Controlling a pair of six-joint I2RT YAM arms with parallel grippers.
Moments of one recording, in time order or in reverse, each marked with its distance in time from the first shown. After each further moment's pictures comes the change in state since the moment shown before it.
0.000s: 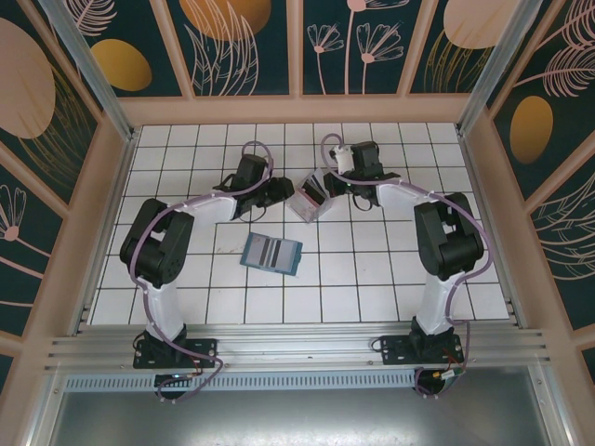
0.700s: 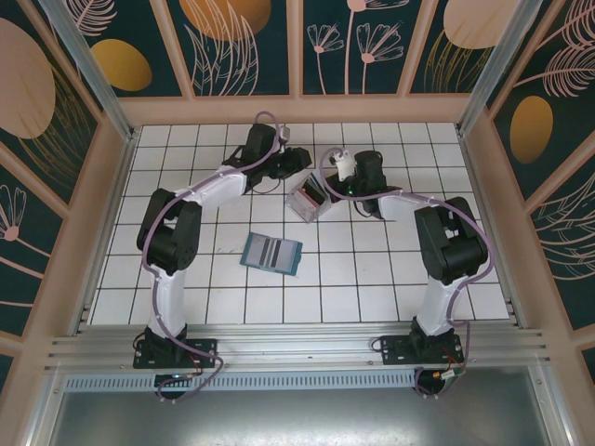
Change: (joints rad) left arm 0.000 0.163 0.380 -0.093 0.181 -0.061; right arm 0.005 -0.038 -0.143 0.243 -0.013 -0.094
